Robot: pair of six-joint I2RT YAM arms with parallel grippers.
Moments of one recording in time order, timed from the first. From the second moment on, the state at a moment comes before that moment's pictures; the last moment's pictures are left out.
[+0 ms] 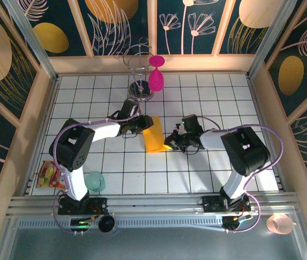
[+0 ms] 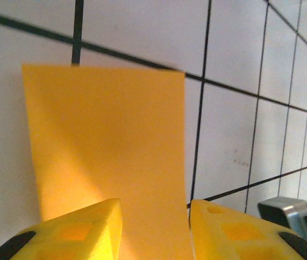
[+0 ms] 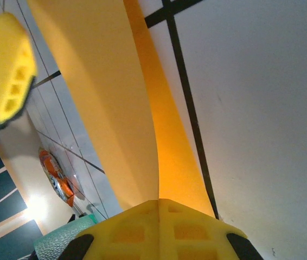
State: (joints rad) left arm -0.53 1.88 1.05 0.02 0.32 -0.91; right arm 0.50 1.72 0.70 0.10 -0.68 0.99
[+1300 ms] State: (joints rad) left arm -0.52 1.95 1.05 -0.02 0.29 -0.87; right arm 0.58 1.87 0.88 0.19 -0.69 1.01
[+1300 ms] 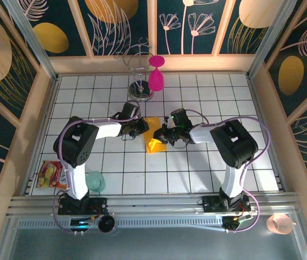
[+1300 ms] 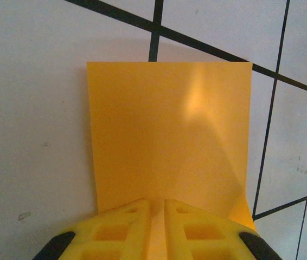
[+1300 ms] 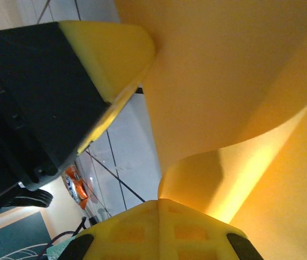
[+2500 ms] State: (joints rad) left arm -0.52 1.95 1.04 0.00 0.29 -0.87; right arm 0.60 1.95 0.97 0.15 -0.63 1.02
